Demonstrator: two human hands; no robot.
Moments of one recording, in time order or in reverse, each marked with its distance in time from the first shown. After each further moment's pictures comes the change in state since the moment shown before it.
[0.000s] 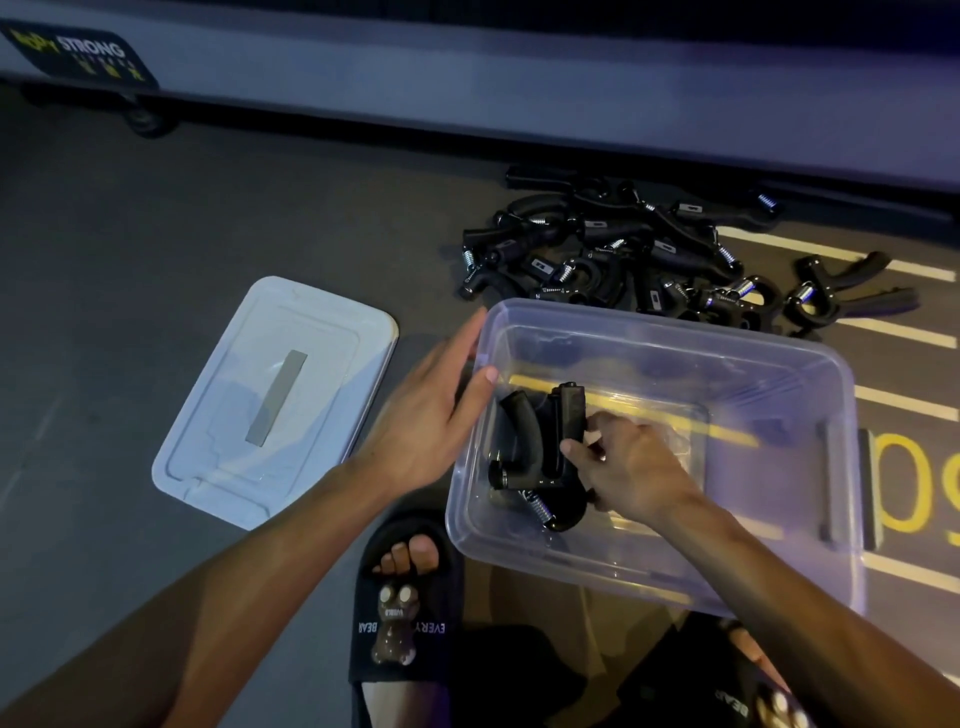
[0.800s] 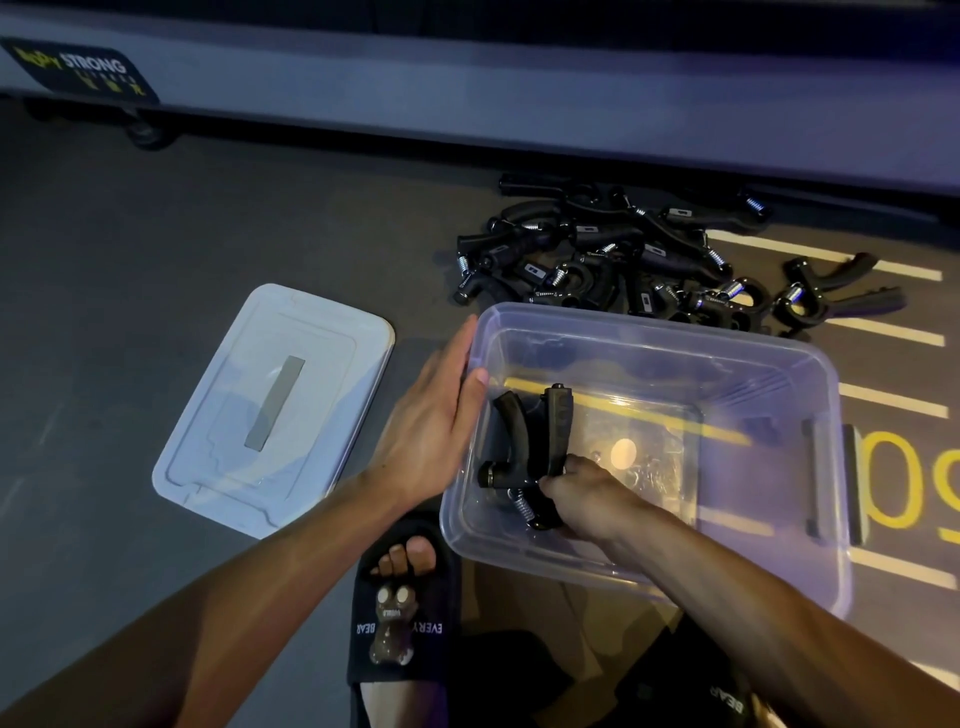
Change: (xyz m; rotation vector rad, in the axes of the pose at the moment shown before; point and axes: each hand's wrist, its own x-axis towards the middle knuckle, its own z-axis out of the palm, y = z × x) left_hand -0.005 0.007 0.013 -0.001 0.078 -0.034; right_hand -0.014 -0.013 0.034 0.434 -0.217 0.290
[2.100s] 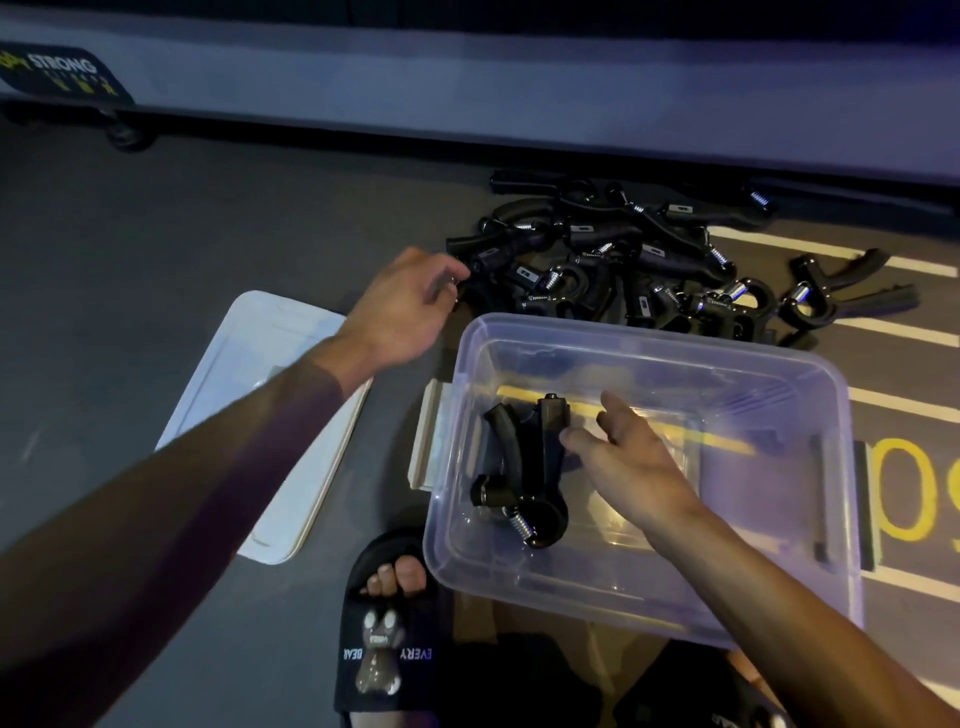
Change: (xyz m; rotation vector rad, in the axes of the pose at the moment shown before) left_hand 0.118 -0.010 -0.045 0.239 -0.084 -0.068; right_hand -0.015 -0.027 -0.049 0.124 0.171 -0.174
